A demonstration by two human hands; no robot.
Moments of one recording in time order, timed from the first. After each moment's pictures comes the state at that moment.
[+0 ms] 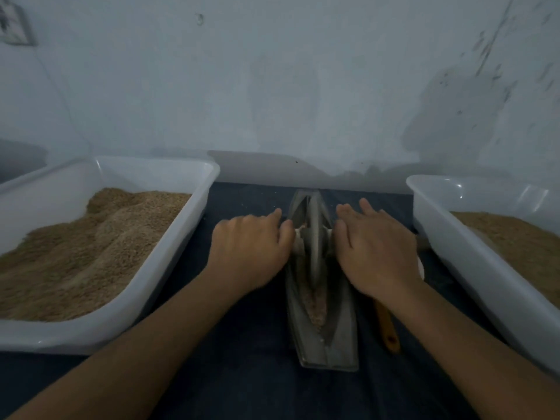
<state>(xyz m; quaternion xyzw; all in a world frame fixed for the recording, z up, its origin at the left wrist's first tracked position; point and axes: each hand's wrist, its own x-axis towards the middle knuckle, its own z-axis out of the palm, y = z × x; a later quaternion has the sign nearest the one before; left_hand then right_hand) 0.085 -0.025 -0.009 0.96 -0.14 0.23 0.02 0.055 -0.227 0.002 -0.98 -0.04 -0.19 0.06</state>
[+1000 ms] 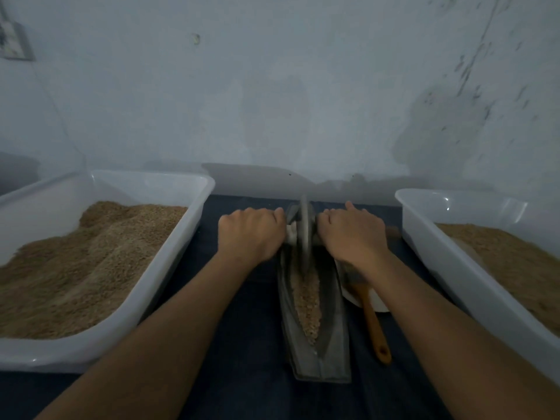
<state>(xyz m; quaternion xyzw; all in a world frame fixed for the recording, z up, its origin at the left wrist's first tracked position) 0.142 -0.039 -0.002 0.96 -0.11 0.24 0.00 0.119 -0.225 0.018 -0.99 0.02 -0.12 0.05</state>
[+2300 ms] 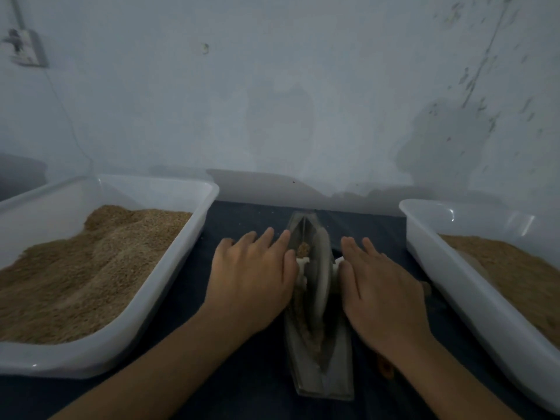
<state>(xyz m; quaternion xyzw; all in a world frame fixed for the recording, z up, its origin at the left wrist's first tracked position) 0.057 -0.030 -0.005 0.95 -0.14 0.29 0.02 0.027 -0.233 -0.012 -0.97 -0.05 -0.23 0.09</state>
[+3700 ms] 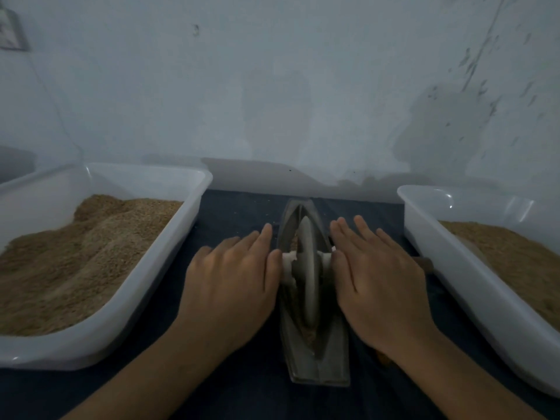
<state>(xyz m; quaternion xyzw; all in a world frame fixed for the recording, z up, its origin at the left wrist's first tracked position) 0.035 -0.015 -0.024 0.92 -0.16 0.33 0.10 0.015 -0.228 -0.009 -0.95 -0.08 -0.28 0.06</state>
